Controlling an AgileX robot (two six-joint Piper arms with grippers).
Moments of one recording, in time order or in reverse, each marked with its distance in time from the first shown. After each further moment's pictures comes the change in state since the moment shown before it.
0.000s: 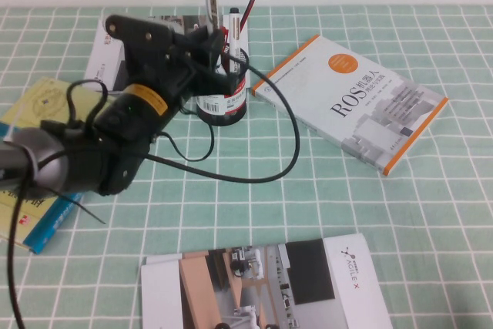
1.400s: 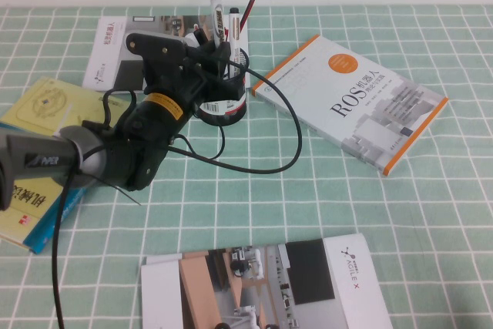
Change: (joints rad) right arm 0.000 0.000 0.000 0.000 0.000 0.000; left arm 0.012 0.209 -0.136 -0.016 -0.058 -0.026
